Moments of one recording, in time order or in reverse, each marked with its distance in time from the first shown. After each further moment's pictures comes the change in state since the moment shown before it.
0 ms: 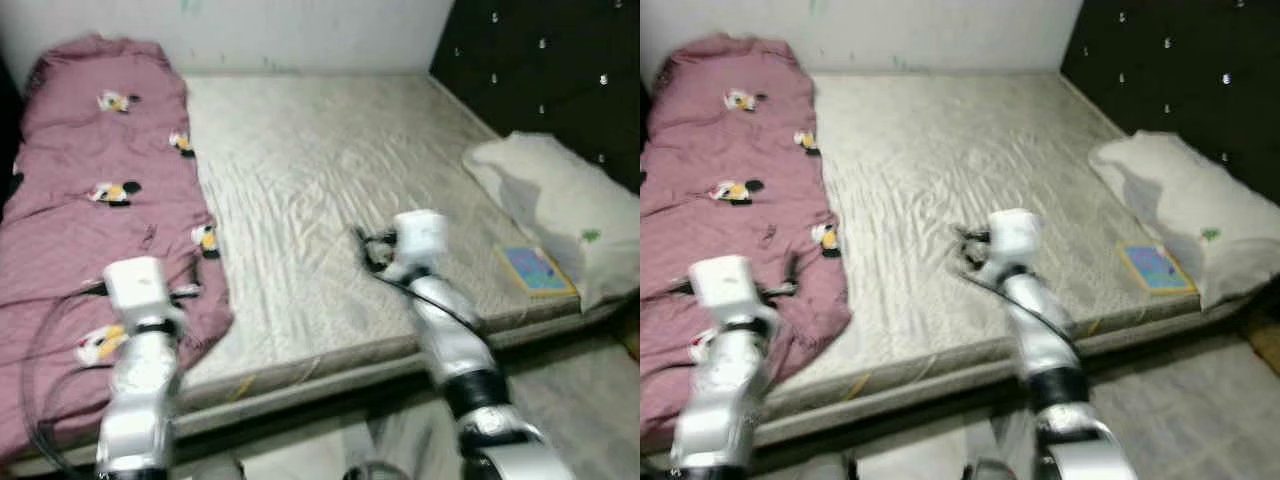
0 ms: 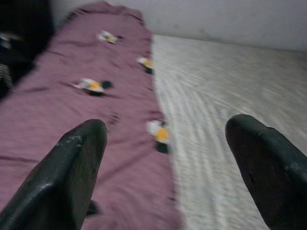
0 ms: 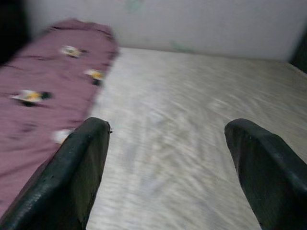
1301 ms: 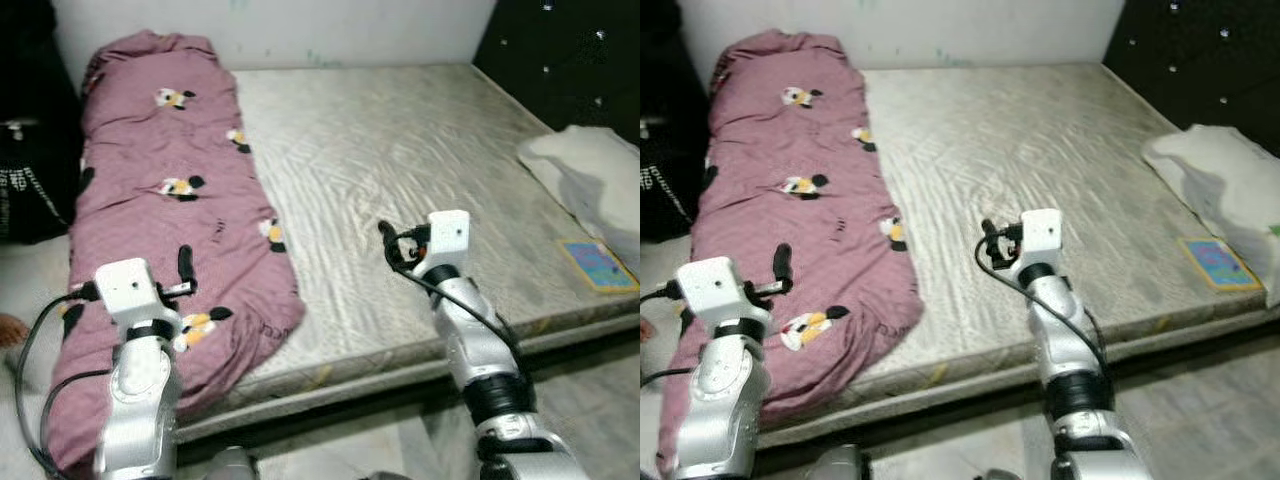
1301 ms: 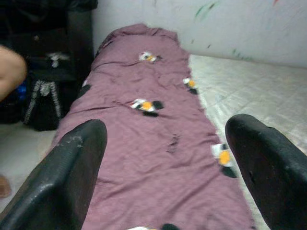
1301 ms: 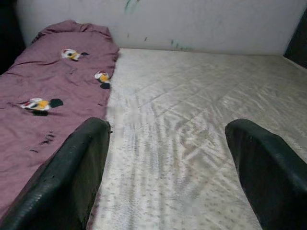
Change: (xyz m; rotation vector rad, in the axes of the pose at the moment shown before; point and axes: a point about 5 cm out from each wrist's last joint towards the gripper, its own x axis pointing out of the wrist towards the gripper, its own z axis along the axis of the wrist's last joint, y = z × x) left arm -0.008 0.008 0.009 0.005 -0.080 0.044; right arm -0.010 -0.027 0.002 0.025 -0.014 -0.120
